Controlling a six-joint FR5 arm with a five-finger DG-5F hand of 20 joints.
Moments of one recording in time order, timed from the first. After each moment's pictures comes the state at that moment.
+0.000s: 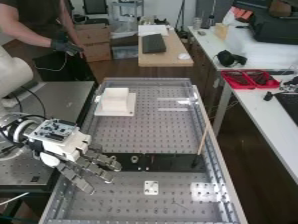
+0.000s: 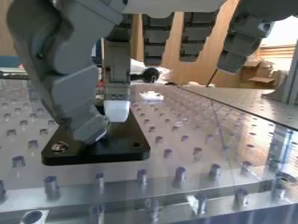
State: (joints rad) arm 1.31 -1.85 -2.35 -2.24 -1.57 -0.85
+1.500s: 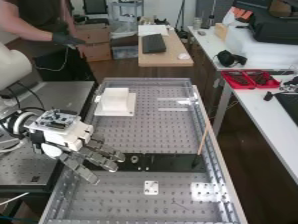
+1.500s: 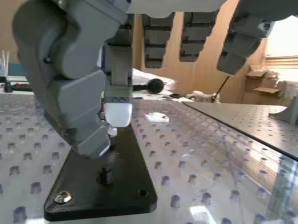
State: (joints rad) arm 1.32 -1.79 -2.33 -2.28 -1.58 -0.86
